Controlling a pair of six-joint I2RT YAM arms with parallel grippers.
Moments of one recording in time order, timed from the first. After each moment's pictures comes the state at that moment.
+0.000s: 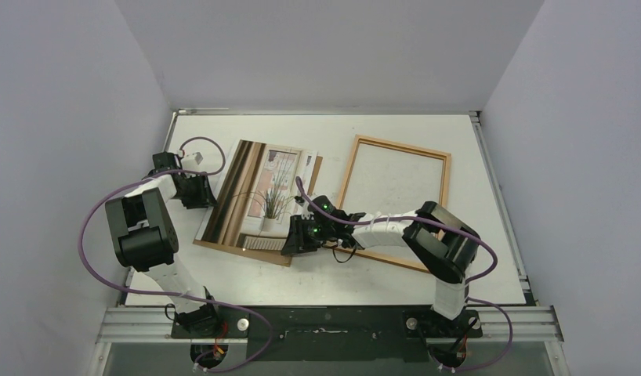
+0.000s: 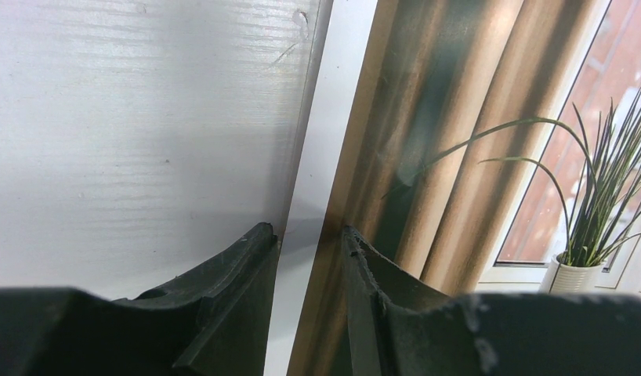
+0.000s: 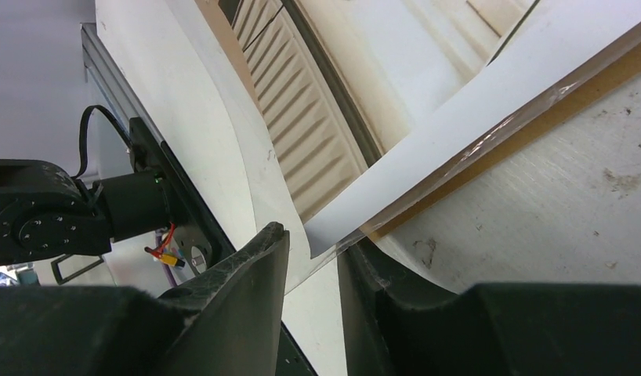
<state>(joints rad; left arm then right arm) 0.30 1.79 1.06 -0.42 0.38 0.09 0.94 1.84 0.95 0.20 -0.40 0.81</state>
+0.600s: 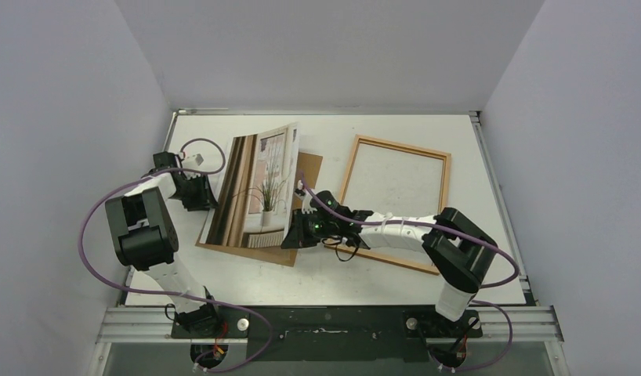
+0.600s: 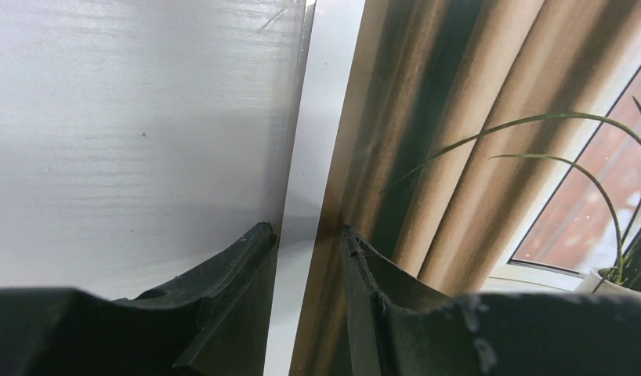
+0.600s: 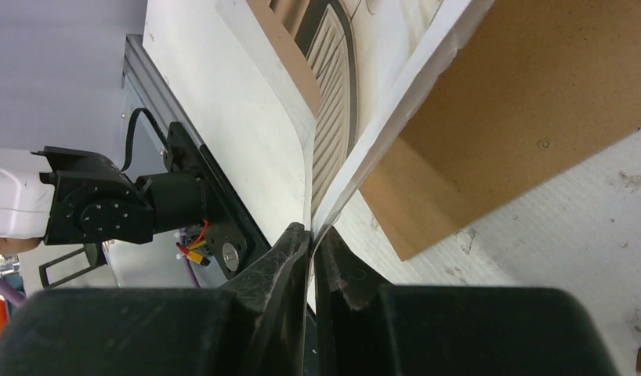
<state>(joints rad) 0.30 1.80 1.08 -0.49 0.40 0.07 0.96 1.73 0.95 0.16 -0.37 0.78</state>
